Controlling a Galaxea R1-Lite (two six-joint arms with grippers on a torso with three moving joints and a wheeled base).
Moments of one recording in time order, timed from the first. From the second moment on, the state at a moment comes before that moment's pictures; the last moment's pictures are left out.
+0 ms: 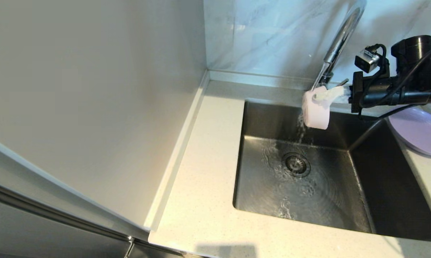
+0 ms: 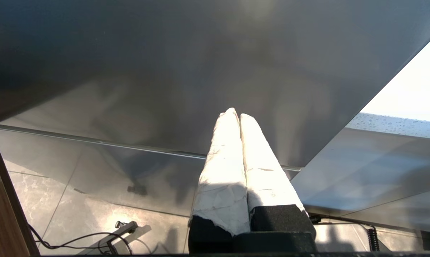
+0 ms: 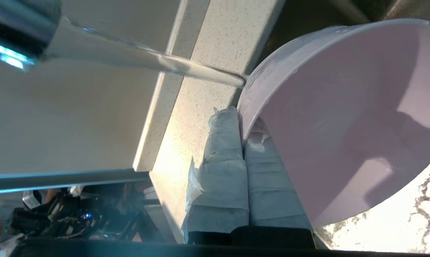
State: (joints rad) left arm 0.00 0.00 0.00 0.00 0.00 0.00; right arm -0.09 2.01 -1.91 0.39 1.00 0.29
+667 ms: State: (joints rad) left arm 0.00 0.00 0.00 0.00 0.00 0.00; right arm -0.08 2.01 -1.90 0.33 0.91 0.37
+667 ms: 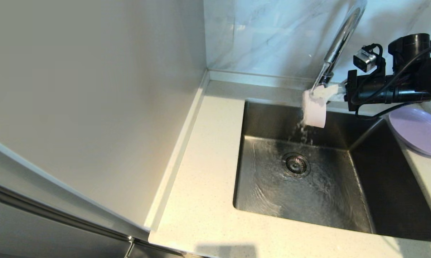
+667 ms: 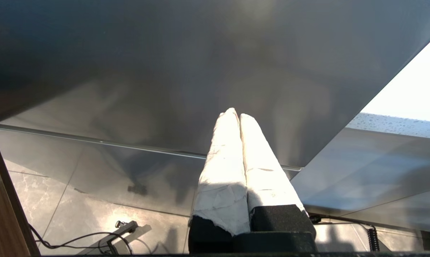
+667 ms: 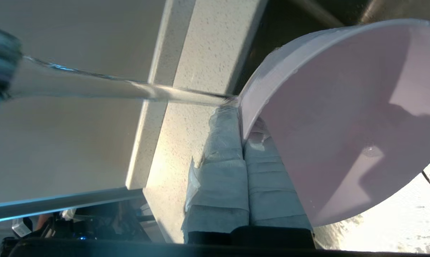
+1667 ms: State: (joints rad) left arm 0.00 0.00 0.00 0.00 0.00 0.00; right arm -0.32 1.60 -1.35 0.32 0.95 0.18
